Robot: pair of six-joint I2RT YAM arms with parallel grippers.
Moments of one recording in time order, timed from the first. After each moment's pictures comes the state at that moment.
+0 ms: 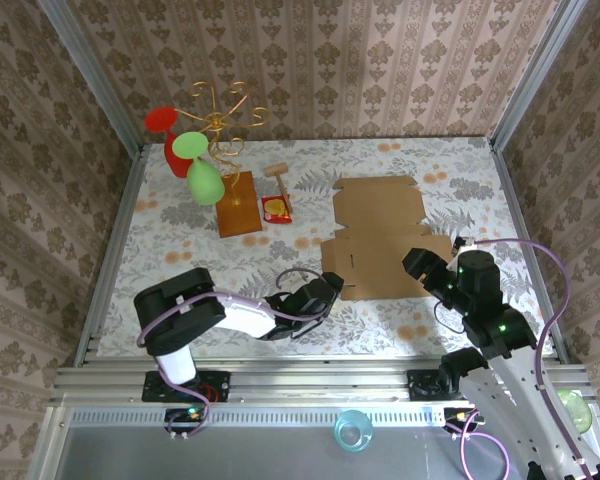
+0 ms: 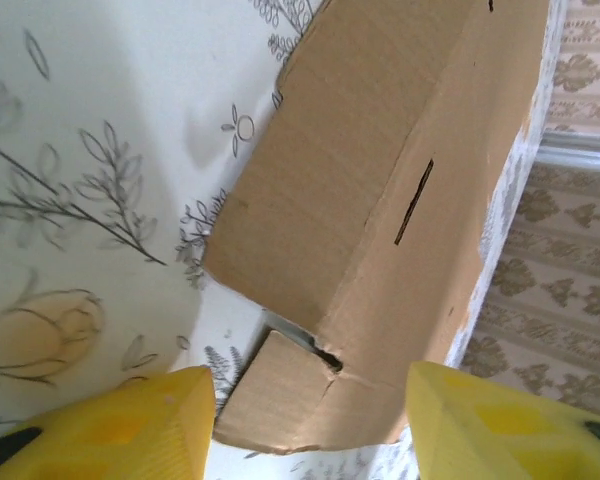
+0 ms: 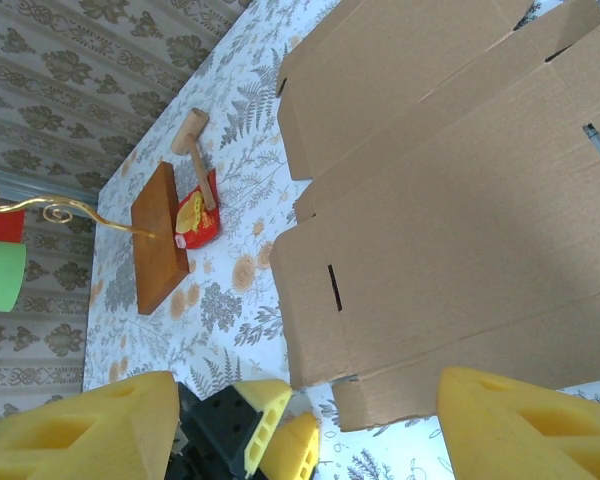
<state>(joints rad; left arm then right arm) -1.20 1.76 0.65 0.50 -0.33 -1.85 0.22 0.50 0.58 -0.61 -0.12 0.87</state>
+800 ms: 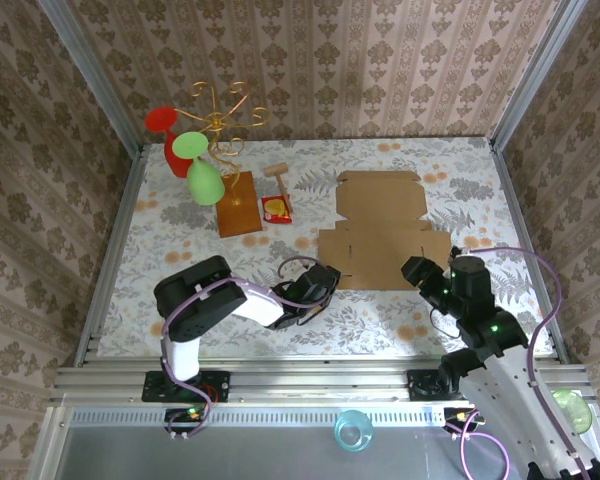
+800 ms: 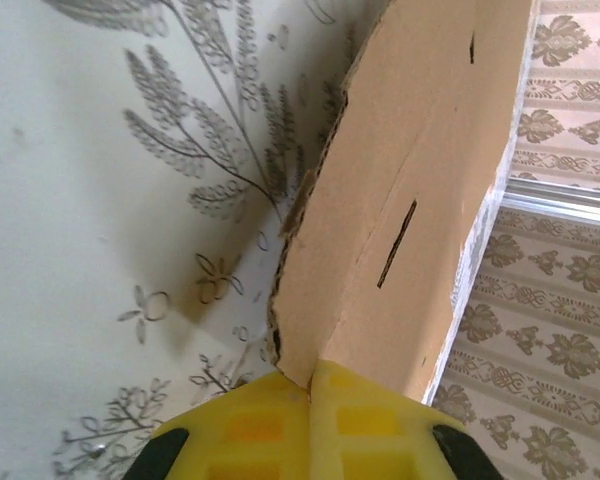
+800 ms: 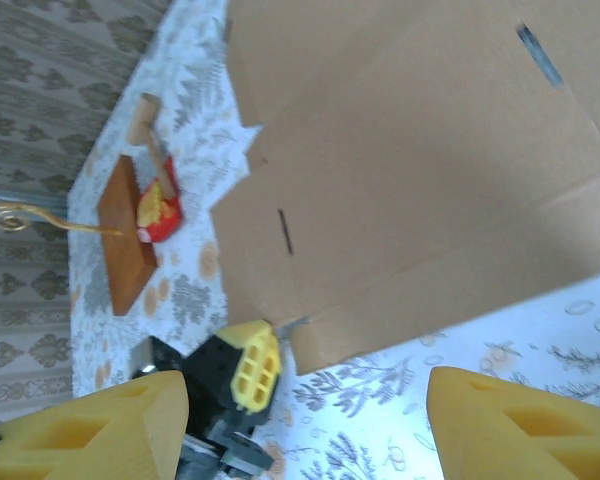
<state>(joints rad) -1.10 1.88 0.71 0.63 -0.32 -1.81 0.23 0.50 0.46 -0.58 -0.12 0.98</state>
